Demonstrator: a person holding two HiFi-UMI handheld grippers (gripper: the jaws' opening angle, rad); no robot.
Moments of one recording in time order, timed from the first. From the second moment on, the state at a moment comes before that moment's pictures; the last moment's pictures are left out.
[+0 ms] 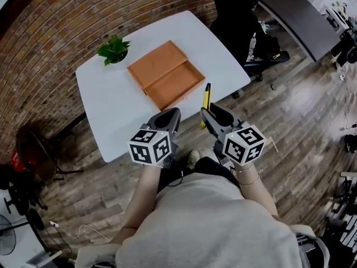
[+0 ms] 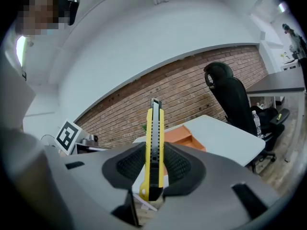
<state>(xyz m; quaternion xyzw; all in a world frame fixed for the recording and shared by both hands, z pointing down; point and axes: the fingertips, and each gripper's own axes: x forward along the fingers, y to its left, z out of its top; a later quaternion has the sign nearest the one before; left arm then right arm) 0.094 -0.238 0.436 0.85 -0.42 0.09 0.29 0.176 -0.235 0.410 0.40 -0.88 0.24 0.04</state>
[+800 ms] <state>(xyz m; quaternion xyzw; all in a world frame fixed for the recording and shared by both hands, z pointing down) 0.041 -0.254 0.450 0.81 -0.49 0.07 0.32 0.139 -0.267 0.421 0.35 -0.90 0.26 0.06</state>
